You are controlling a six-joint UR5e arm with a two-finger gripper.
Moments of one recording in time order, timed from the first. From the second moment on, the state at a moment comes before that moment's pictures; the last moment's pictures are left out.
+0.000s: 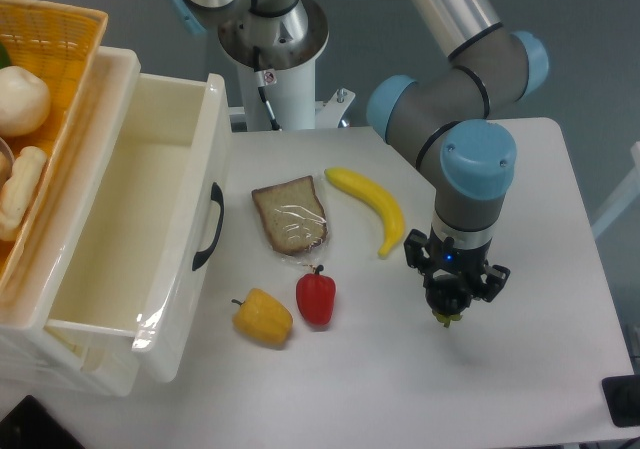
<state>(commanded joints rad) 2.60 -2.04 -1.48 -1.03 1.56 1.14</state>
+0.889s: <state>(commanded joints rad) 2.53 -1.85 -1.52 -1.09 1.45 1.10</state>
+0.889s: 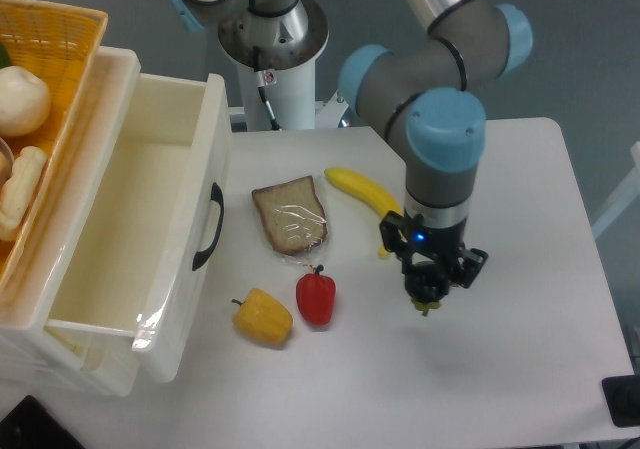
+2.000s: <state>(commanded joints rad) 2.32 -1.53 -1.66 -1.14 1.16 0.92</state>
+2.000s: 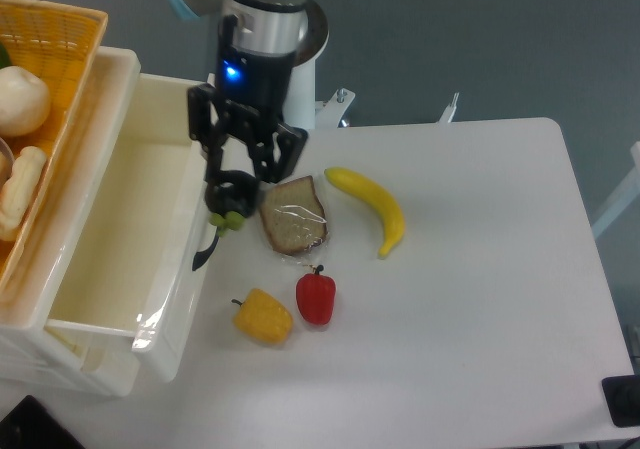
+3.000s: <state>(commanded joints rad) 2.22 -1.58 -1.68 -1.15 1.15 0.96</state>
